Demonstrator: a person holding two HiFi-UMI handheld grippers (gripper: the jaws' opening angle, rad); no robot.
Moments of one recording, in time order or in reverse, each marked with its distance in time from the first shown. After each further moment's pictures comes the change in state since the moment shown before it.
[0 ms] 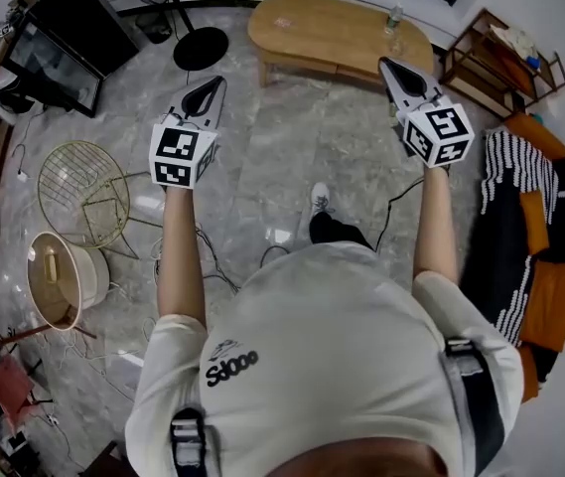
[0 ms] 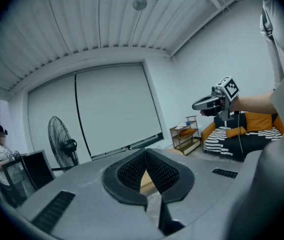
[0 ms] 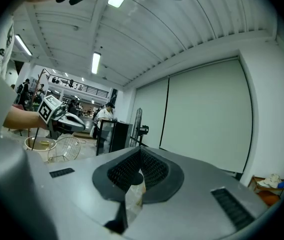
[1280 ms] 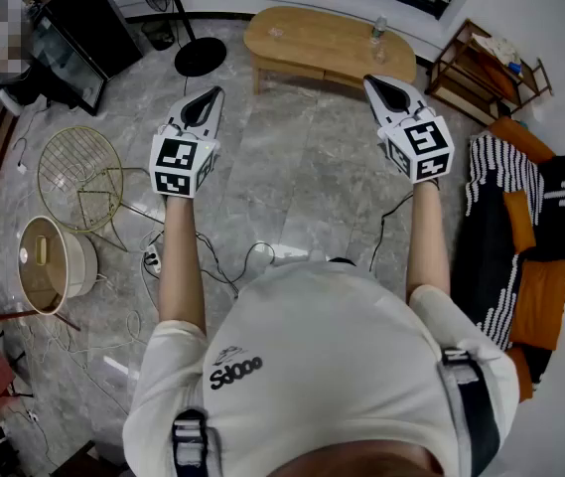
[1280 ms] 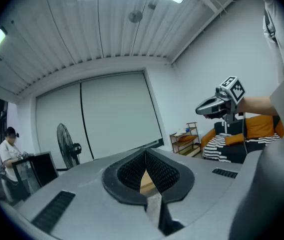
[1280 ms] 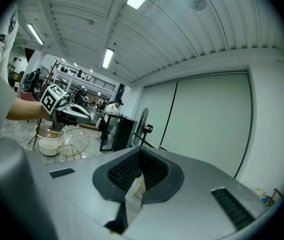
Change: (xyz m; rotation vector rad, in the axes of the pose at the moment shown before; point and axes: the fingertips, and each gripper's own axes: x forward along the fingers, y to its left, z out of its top) left arm -0.103 -0.100 0.050 -0.022 -0.058 0.065; right arm -0.133 0.061 0.033 -0.133 0.045 0.028
